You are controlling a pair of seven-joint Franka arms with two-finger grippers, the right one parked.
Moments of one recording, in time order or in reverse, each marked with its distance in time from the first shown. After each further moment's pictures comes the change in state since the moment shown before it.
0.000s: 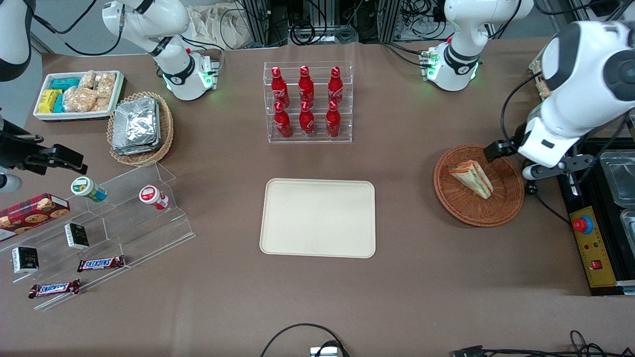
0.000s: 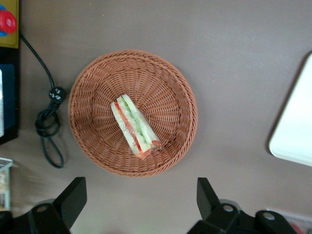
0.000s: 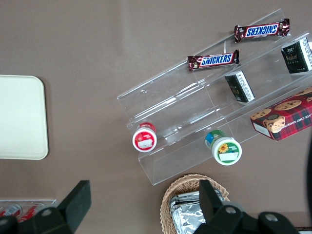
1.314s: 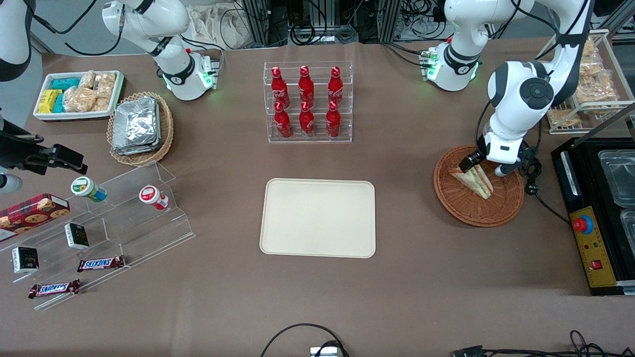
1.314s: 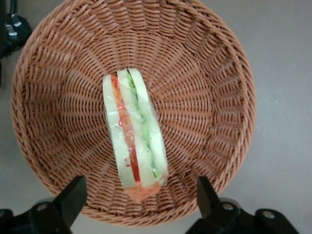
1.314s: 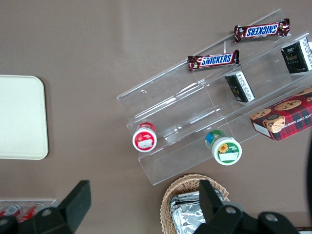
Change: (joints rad) arm 0.012 -0.029 0.011 -0.580 0.005 0.698 -0.320
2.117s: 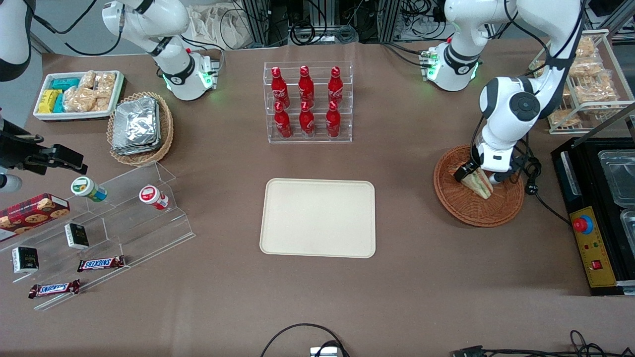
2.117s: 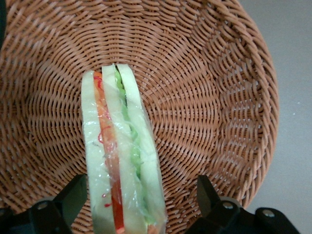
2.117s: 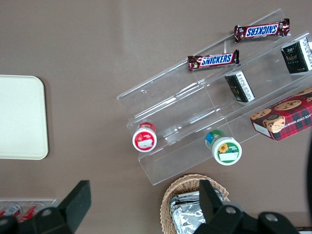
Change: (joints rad) arm 0.005 0.146 0.002 -0.026 0.001 0.200 -0.036
